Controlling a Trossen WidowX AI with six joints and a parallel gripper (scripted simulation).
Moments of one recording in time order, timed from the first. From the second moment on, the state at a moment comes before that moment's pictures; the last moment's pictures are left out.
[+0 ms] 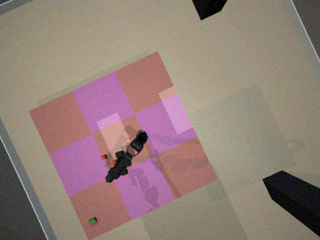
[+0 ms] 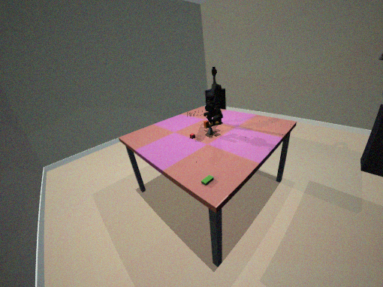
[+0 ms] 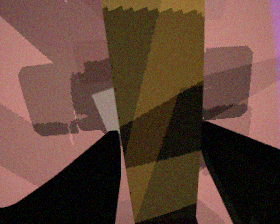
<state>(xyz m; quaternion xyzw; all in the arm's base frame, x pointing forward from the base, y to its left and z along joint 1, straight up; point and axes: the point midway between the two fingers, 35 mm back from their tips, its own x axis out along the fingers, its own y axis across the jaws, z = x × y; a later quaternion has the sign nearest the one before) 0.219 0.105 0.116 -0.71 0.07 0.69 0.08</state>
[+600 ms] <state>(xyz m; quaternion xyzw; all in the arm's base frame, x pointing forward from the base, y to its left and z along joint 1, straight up) 0.218 0.105 0.119 -0.71 0.08 0.70 0.08</state>
